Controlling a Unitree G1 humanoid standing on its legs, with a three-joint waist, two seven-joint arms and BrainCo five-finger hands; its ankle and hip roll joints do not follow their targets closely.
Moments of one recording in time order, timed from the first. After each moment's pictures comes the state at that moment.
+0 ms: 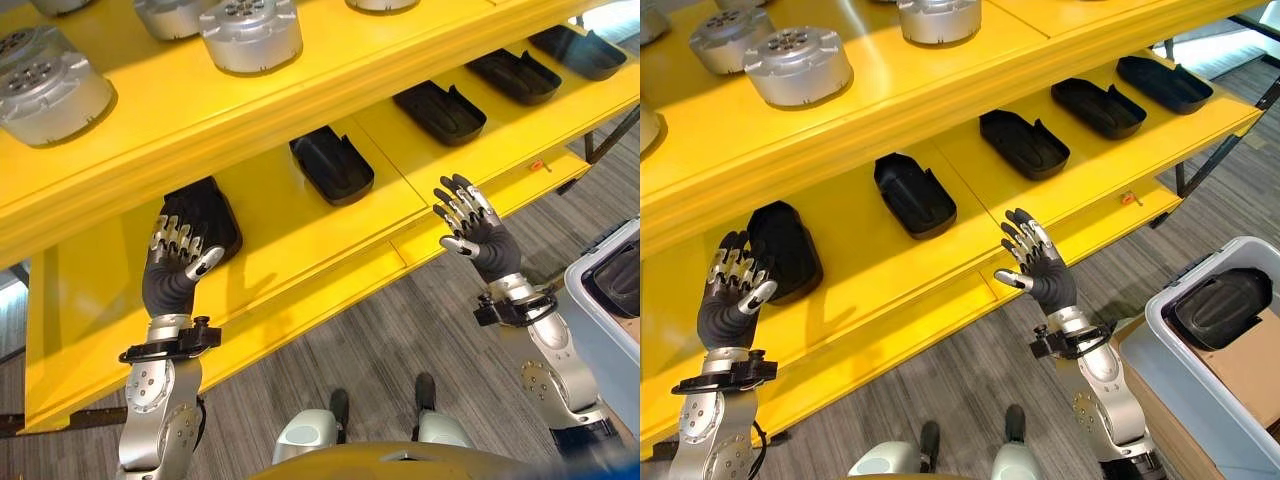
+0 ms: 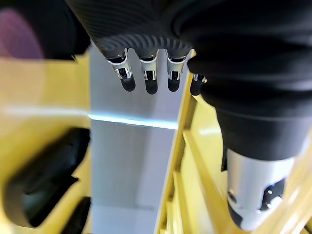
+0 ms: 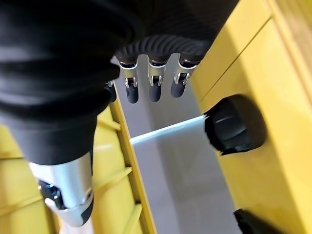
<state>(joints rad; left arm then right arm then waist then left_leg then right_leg) 0.29 0.28 0.14 -0.37 -0.57 -0.22 0.04 0.10 -0.40 0.12 -0.30 0.60 -0.09 0.13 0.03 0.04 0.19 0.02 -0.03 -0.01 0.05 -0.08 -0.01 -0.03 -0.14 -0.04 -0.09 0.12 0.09</state>
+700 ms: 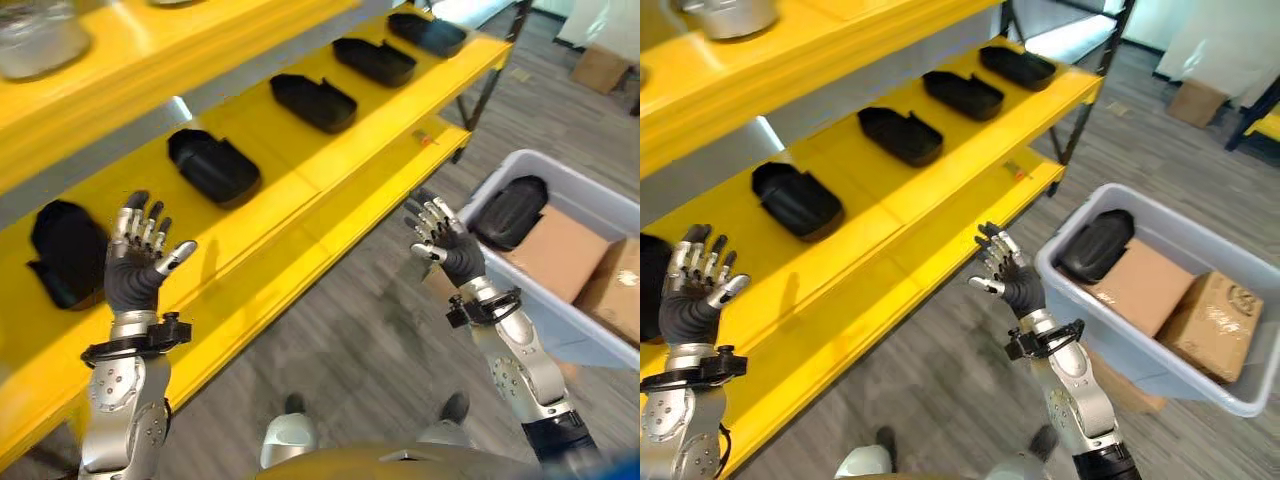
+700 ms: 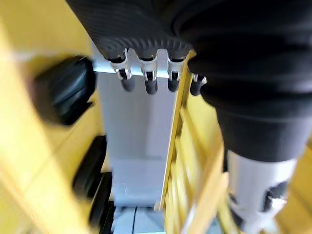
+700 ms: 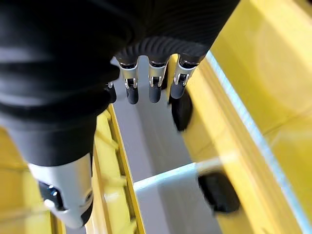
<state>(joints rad) 0.31 0.25 0.20 -0.35 -0.53 -0.21 0.09 0.01 -0.40 0.18 -0.22 0.56 -0.04 0.14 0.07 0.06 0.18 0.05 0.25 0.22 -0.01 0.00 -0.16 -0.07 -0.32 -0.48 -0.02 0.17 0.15</state>
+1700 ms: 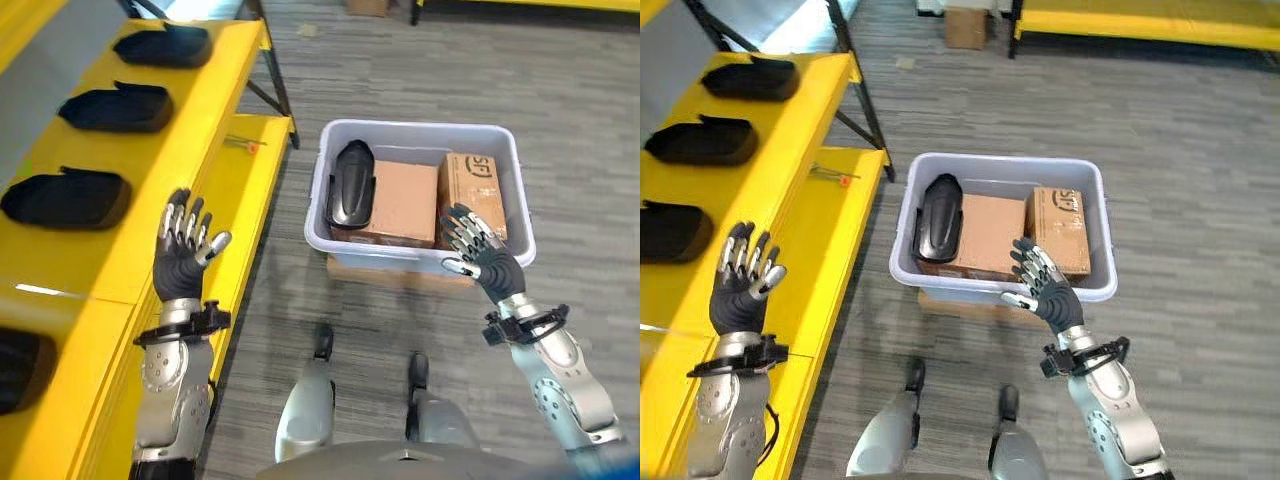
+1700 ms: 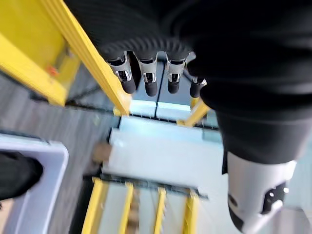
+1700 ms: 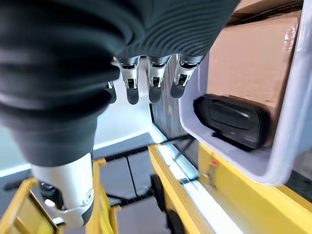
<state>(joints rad) 0.26 0.31 0.13 -0.34 -0.52 -0.21 0.09 0.15 -0.37 0.12 -0.26 0.56 -0.05 0.14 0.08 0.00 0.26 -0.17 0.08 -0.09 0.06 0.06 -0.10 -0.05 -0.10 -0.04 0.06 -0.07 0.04</state>
